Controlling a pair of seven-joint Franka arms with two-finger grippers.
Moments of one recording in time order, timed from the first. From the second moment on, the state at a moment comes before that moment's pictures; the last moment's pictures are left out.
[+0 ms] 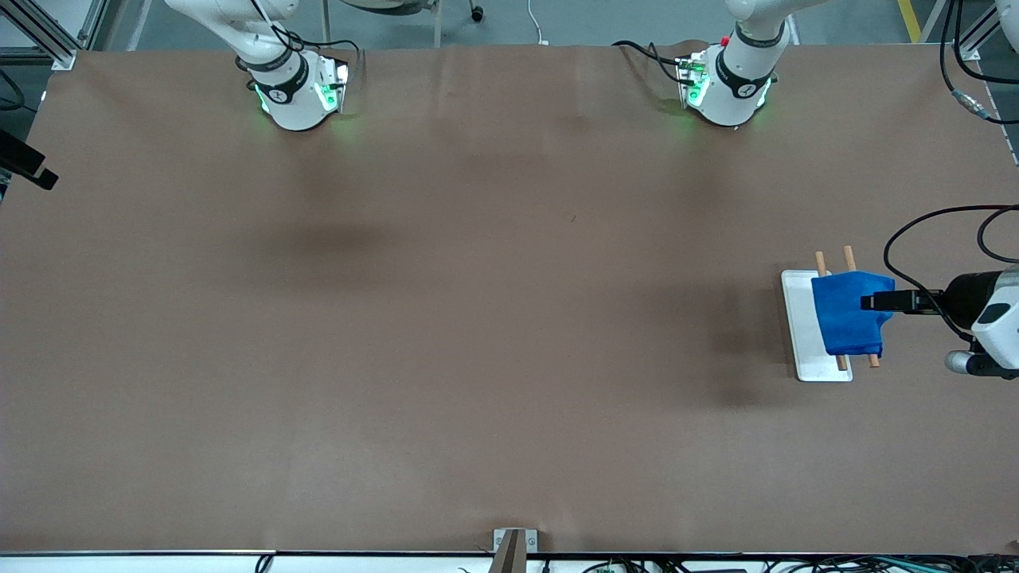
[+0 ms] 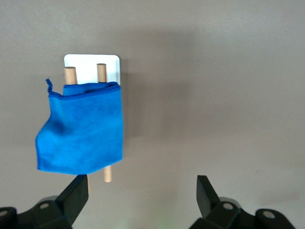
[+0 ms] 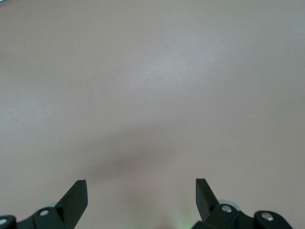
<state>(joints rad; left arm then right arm) 0.33 0.49 -0.29 -1.27 -0.06 1.48 0.05 -0.10 -0.11 -0.05 -1.59 -0.02 1.50 0.11</state>
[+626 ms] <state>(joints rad) 0.24 0.36 -0.37 -1.26 -0.02 1.48 -0.17 -0.10 -0.11 -0.05 -1.59 -0.02 1.50 0.11</state>
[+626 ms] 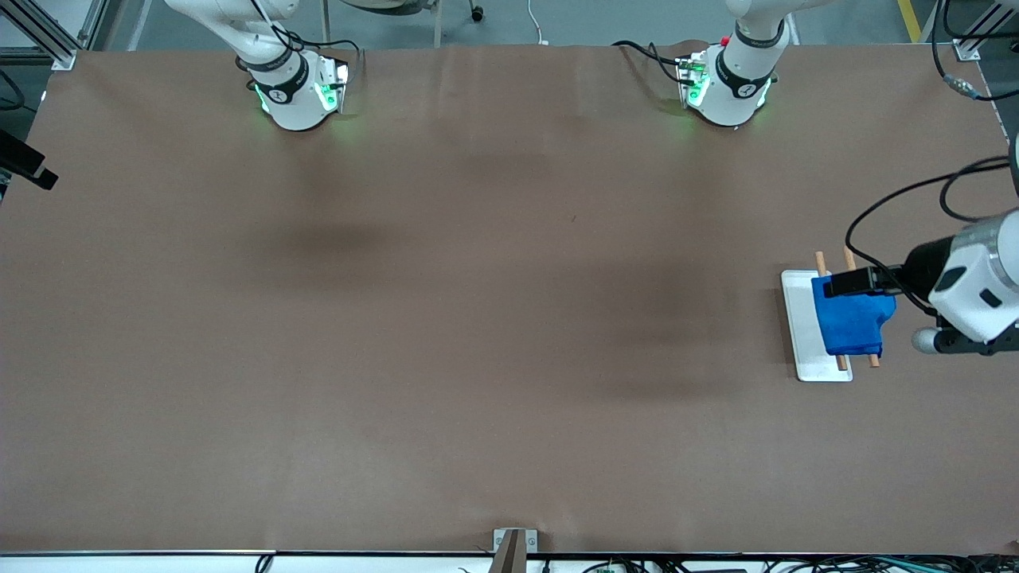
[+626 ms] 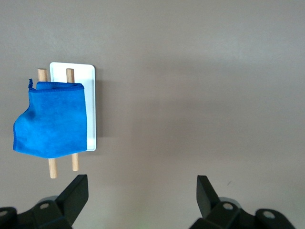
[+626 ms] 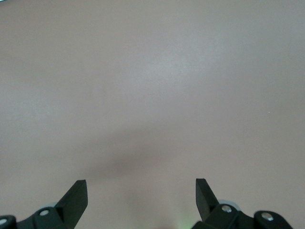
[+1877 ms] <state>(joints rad) -0.03 -0.12 -0.09 -1.60 -0.01 1.50 -0.08 -0.09 0.03 -0.08 -1.42 0.01 1.45 0.11</state>
